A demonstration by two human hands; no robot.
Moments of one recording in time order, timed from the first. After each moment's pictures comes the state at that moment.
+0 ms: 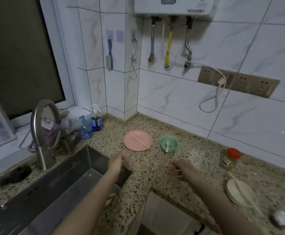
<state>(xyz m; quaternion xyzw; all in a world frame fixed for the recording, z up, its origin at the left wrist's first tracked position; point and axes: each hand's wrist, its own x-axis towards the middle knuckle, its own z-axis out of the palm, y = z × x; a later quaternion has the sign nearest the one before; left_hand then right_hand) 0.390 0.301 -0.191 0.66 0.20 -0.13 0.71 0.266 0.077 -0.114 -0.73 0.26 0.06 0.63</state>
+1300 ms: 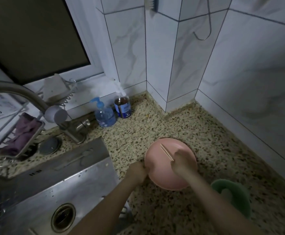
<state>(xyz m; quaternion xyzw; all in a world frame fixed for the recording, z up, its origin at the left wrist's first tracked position) 0.616 0.245 -0.323 0.90 0.17 -0.21 0.34 0.697 0.070 -0.335 -0.96 -0.07 0.23 0.15</state>
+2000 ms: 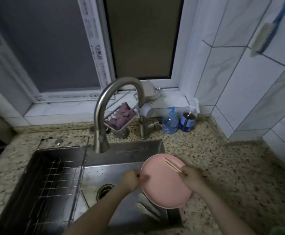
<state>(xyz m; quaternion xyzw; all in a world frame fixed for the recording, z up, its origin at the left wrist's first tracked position) 0.457 0.406 -0.293 0.84 0.30 -0.09 0.44 0.617 0.214 -0.281 -0.90 -0.28 0.24 0.23</state>
